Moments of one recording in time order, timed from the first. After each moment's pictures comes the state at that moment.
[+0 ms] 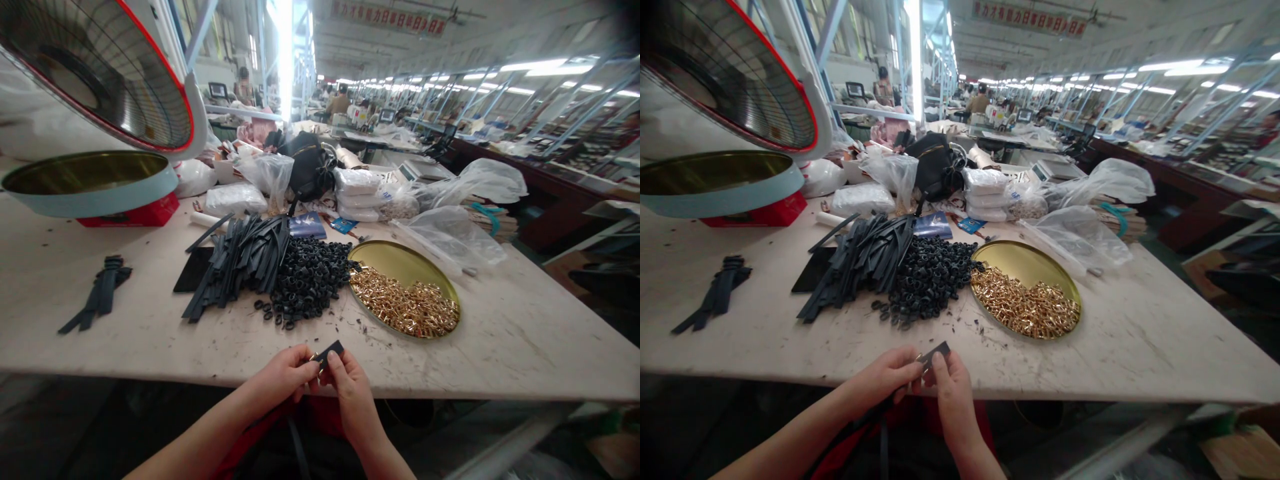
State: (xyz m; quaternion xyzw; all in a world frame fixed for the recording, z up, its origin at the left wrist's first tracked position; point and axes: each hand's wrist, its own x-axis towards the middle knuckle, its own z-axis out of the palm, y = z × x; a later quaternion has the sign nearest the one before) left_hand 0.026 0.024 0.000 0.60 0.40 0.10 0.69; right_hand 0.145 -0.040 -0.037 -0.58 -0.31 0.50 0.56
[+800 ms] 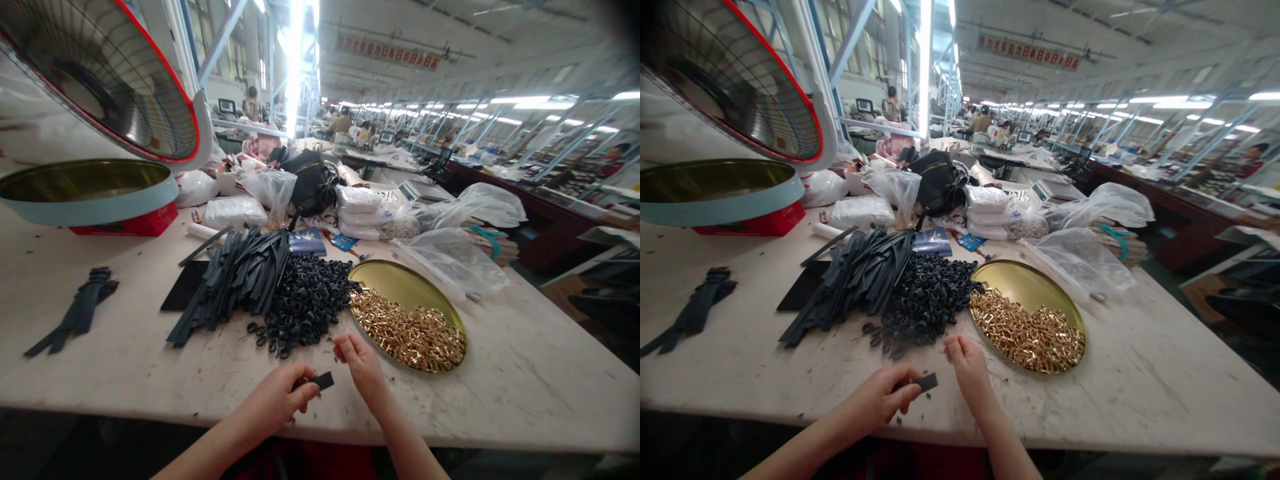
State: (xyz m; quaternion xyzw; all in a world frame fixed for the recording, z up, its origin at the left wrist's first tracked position) left_hand 0.027 0.048 -0.009 0.68 0.42 0.10 0.58; right_hand 0.209 0.035 -0.043 -0.66 -0.57 0.28 0.41
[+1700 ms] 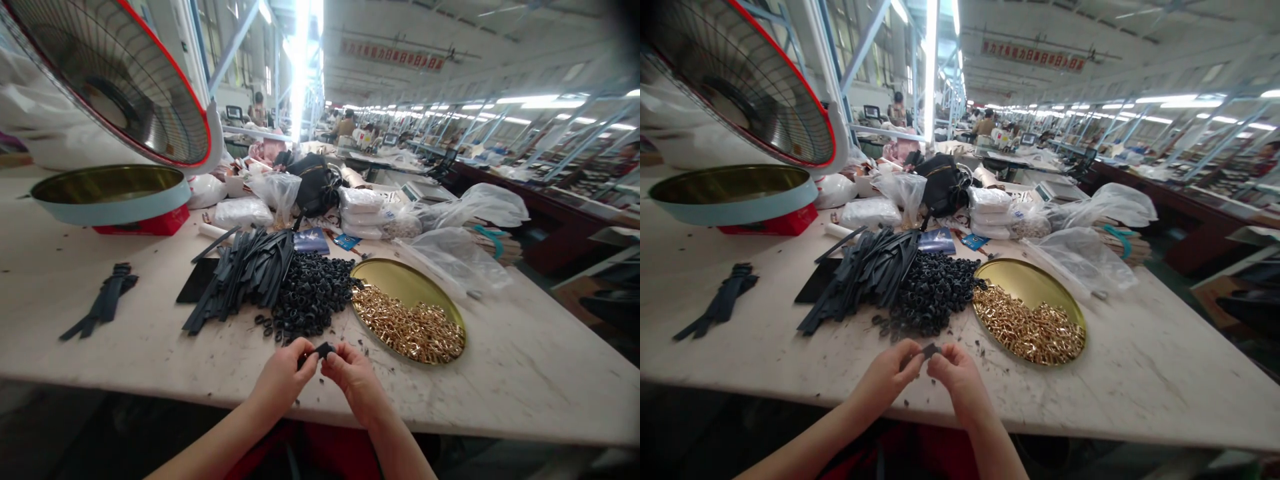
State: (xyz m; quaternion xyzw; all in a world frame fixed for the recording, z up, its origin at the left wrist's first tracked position) left_hand 0.032 0.037 0.000 0.75 0.49 0.21 0.40; right_hand 0.176 0.001 -0.028 -0.46 -0.26 0.64 0.56
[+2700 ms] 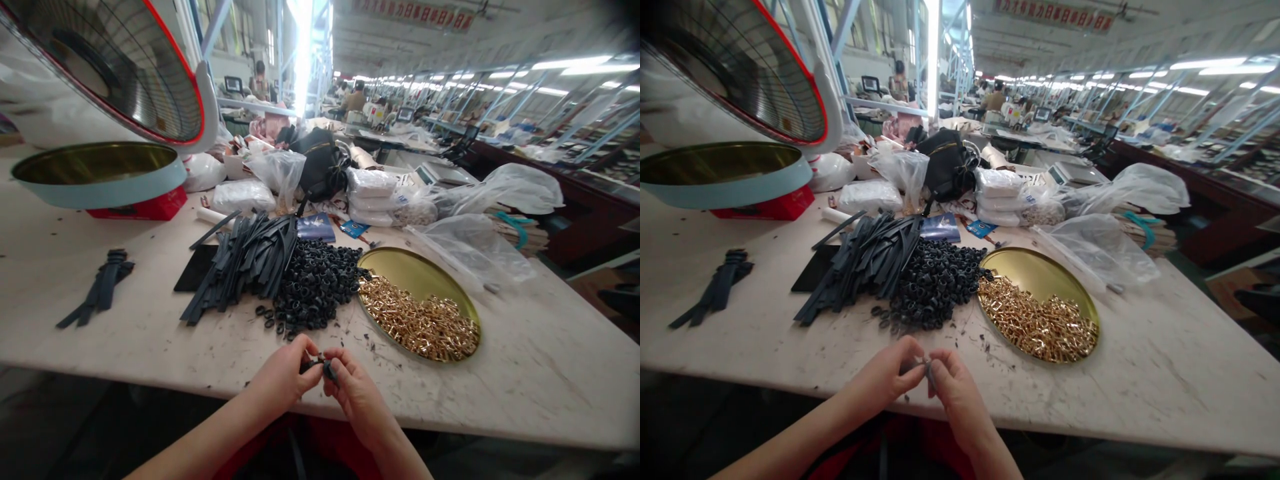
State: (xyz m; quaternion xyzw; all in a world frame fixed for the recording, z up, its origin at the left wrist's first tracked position) left_hand 0.030 0.045 -0.002 0.73 0.49 0.12 0.46; right_hand 0.170 -0.011 -0.032 -0.46 -0.21 0.68 0.53
